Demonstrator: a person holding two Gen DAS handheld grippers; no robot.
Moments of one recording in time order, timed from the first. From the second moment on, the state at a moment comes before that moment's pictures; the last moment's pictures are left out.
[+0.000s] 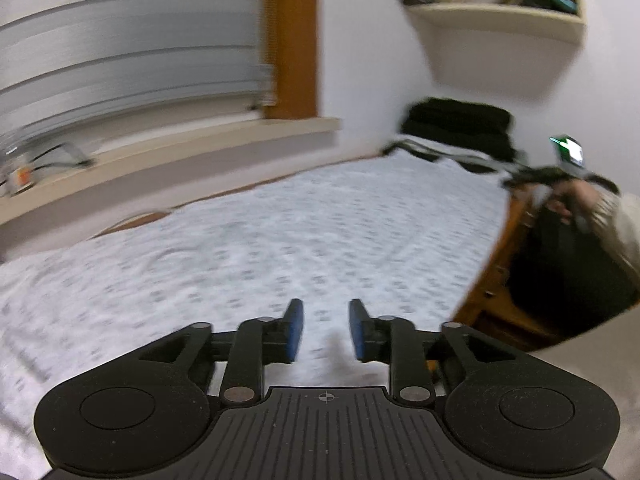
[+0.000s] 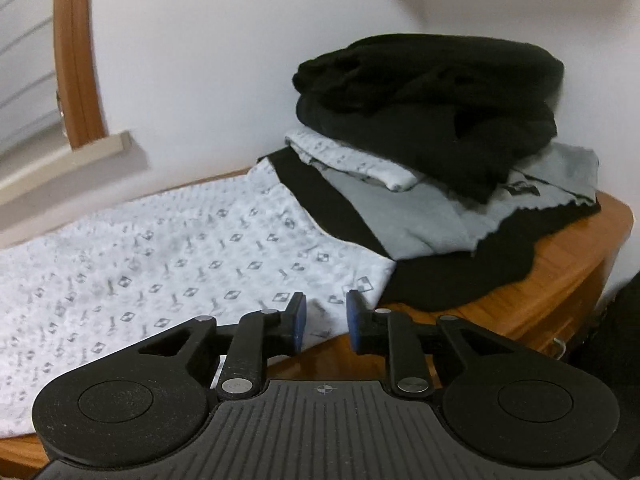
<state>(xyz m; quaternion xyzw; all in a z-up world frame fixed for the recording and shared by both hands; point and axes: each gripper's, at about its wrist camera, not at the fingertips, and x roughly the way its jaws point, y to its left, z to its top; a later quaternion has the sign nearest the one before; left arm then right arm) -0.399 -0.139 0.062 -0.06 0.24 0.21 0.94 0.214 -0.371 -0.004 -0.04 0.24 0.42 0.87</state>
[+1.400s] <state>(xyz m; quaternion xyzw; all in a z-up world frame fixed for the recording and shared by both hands) -0.646 -0.073 0.054 -0.19 0.21 0.44 0.85 0.043 -0.164 0.007 -0.22 0.20 0.71 0.63</state>
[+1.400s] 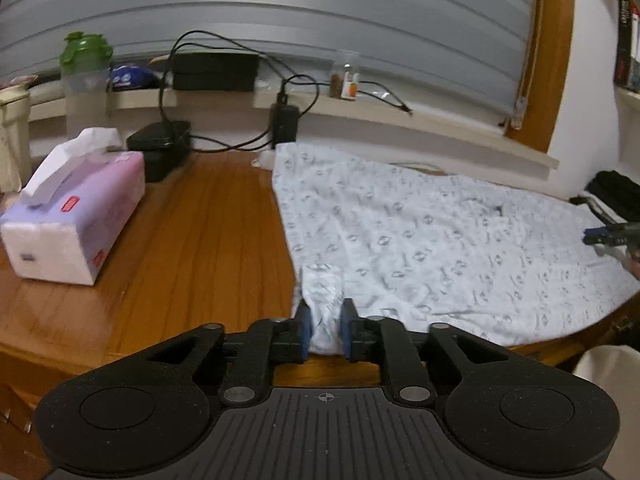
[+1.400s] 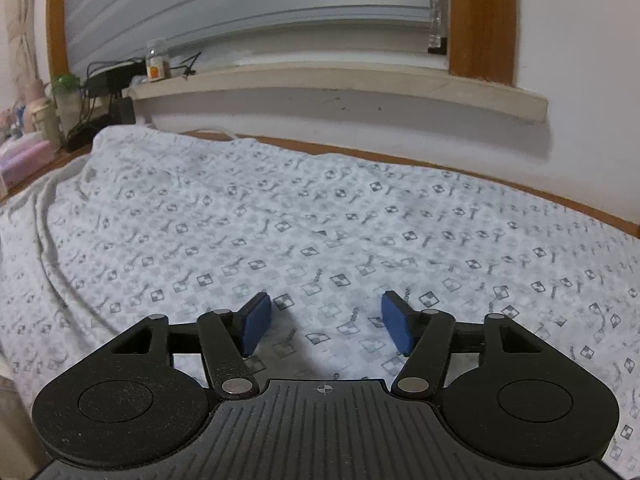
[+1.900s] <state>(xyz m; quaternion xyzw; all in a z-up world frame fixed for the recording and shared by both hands) -0.635 -0.057 0.048 -0.22 0.19 0.45 0.85 0.053 -0.170 0.009 -0.18 0.21 0.72 0.64</state>
